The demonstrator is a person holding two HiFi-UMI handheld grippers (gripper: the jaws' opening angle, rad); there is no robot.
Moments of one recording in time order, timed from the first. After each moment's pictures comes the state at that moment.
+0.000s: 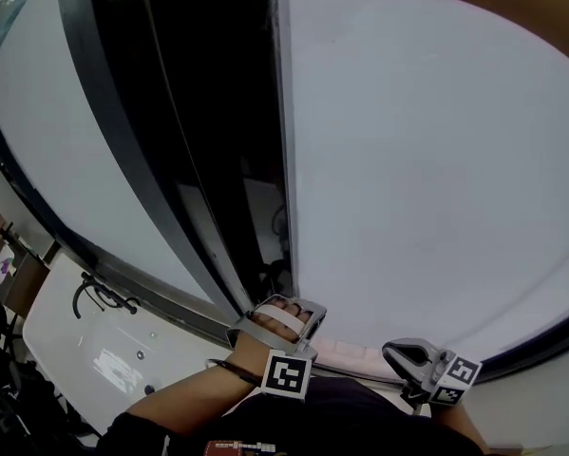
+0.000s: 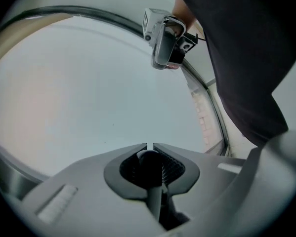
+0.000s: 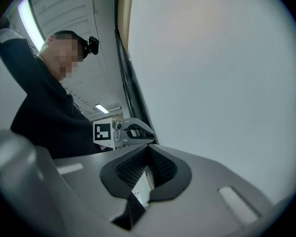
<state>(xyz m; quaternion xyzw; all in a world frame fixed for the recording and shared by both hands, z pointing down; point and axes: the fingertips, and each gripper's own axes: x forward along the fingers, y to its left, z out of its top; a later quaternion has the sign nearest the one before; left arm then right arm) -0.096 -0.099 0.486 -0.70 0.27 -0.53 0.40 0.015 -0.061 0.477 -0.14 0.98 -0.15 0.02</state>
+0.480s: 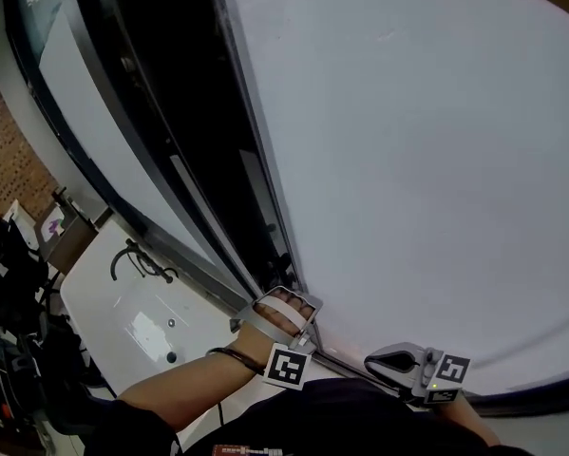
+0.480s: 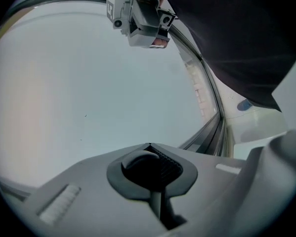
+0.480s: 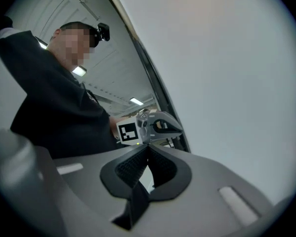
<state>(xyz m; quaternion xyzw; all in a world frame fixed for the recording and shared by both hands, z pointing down) -0.115 -0.132 0.503 -0.55 0.29 -0.65 0.45 -0.003 -0.053 0.493 0.11 0.98 -0.15 -0.01</state>
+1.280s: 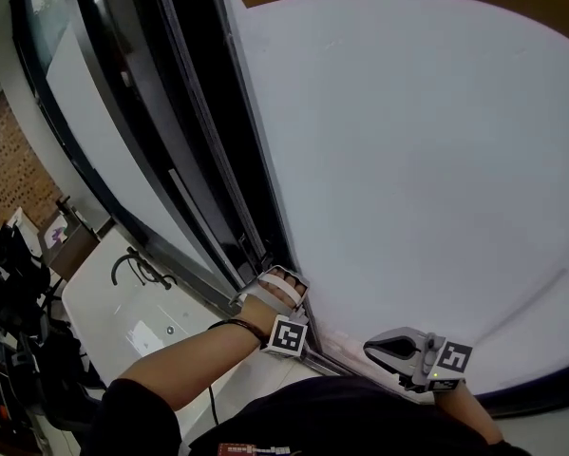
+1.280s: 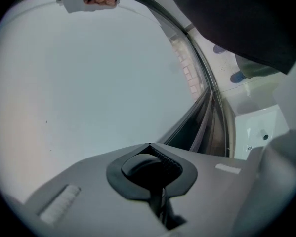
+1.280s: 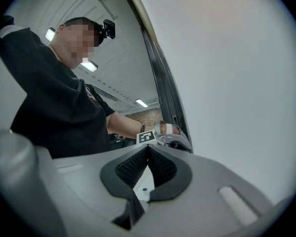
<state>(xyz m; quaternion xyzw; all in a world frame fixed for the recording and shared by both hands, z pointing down) -0.144 -0.171 0.549 -0.47 0.24 -0.72 0.44 0.020 -0.057 0.451 0.11 0.99 -0.08 0.01</state>
